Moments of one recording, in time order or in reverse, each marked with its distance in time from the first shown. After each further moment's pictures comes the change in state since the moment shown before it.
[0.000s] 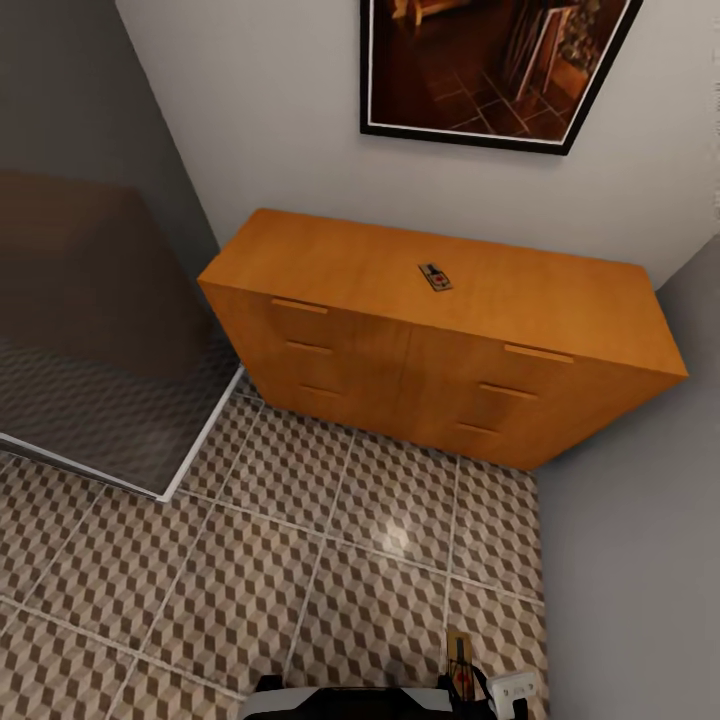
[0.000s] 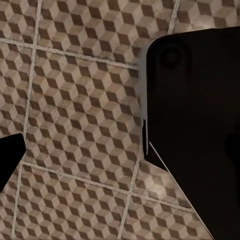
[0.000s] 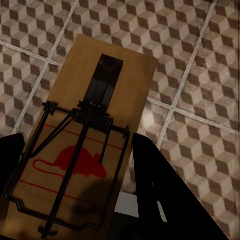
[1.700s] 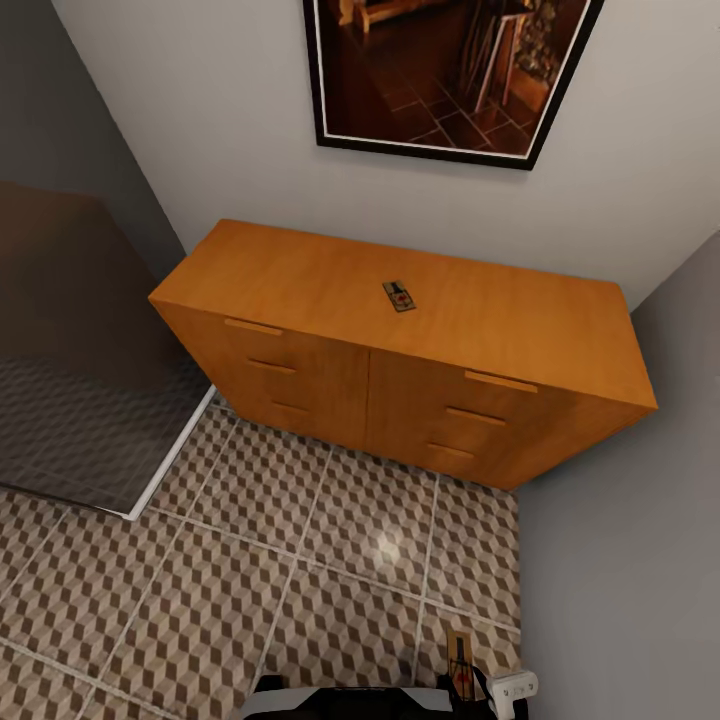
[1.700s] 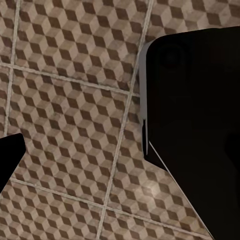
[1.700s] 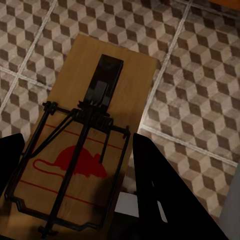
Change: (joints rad) left arm 0.000 0.000 0.000 0.000 0.000 0.000 -0.001; right arm 0.000 0.000 0.000 0.000 0.000 0.000 0.000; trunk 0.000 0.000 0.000
